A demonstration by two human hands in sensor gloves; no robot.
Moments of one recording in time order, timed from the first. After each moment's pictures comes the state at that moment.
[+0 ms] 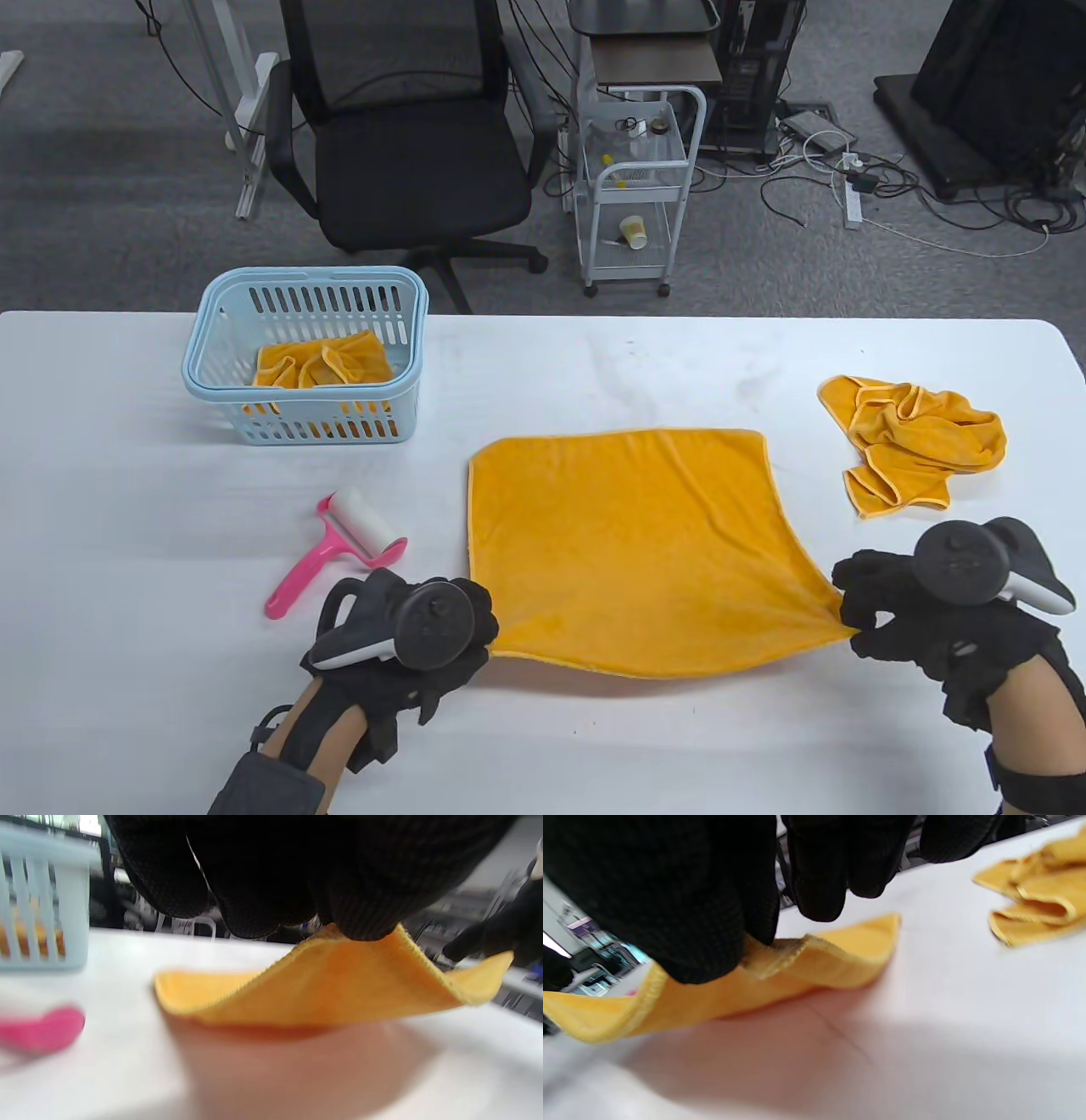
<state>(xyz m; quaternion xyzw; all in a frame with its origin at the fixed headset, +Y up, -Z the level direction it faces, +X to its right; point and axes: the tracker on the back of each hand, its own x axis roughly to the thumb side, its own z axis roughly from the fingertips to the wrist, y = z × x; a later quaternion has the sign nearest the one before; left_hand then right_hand) -0.148 -0.633 -0.218 -0.10 -0.30 0.10 0.95 0.348 -0.640 -0.265 0.25 0.15 0.94 0.18</state>
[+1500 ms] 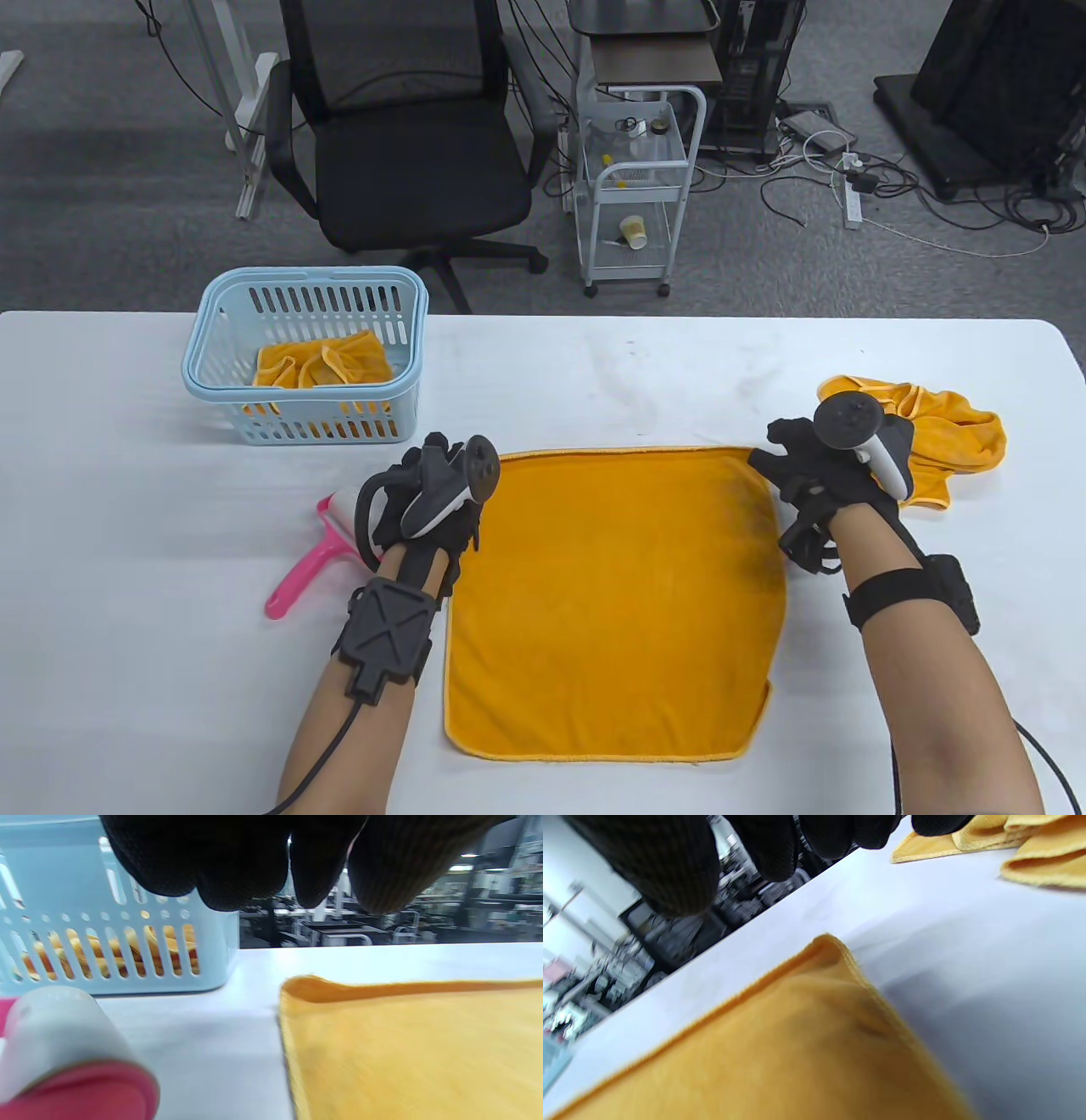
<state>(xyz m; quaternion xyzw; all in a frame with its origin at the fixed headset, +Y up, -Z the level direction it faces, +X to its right) -0.134 -0.724 -0.366 -0.07 -0.01 -0.01 1.00 0.312 -0.739 -0.423 -0.01 0.14 0.96 0.23</state>
